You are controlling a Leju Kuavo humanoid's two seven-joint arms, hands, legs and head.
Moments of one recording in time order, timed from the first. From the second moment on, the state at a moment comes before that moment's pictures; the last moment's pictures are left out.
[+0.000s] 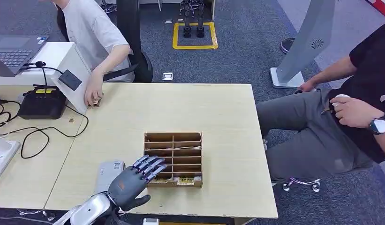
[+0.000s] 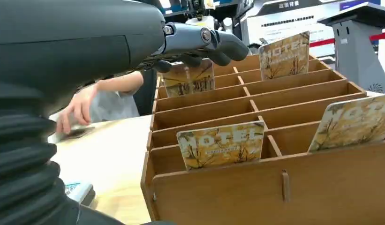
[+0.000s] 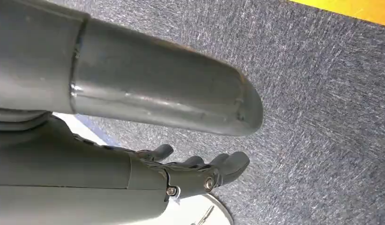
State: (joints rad) left arm -0.02 0.43 -0.72 -1.63 -1.15 0.27 -0.12; right arm 0.01 -0.02 -0.44 -0.20 1.01 -0.33 -0.19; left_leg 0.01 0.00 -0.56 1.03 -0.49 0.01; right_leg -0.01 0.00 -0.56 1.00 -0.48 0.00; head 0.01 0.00
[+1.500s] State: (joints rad) left arm -0.41 0.54 -0.23 -1.75 -0.73 0.06 -0.14; right arm -0.01 -0.02 -0.51 -0.21 1.11 -0.32 -0.21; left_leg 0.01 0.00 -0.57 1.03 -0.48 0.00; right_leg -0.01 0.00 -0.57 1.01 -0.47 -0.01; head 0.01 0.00
